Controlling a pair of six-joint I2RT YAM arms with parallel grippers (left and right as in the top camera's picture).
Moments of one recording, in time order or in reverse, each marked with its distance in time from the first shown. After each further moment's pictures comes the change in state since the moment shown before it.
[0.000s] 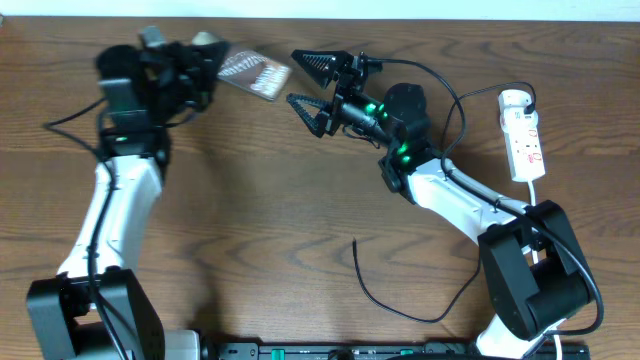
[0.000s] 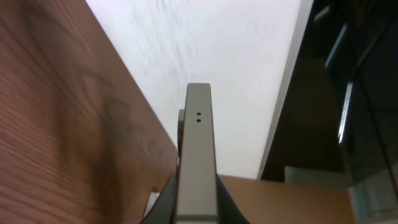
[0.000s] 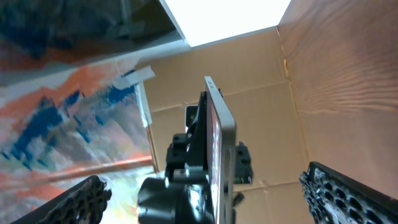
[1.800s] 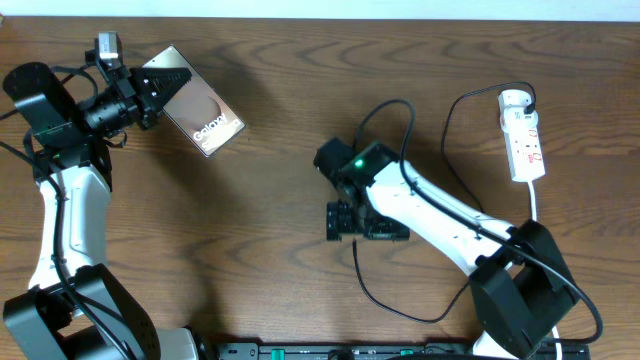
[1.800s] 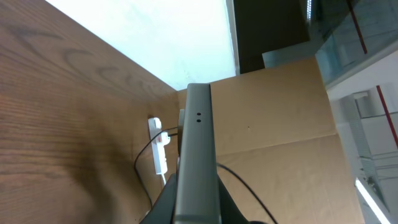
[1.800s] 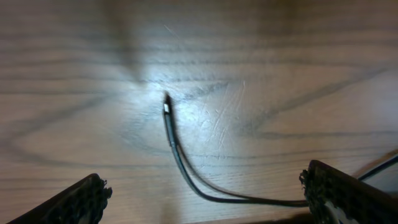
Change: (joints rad) left arm 0.251 0.000 0.000 0.033 0.692 0.308; right arm 0.253 -0.005 0.223 -2.026 0.546 -1.055
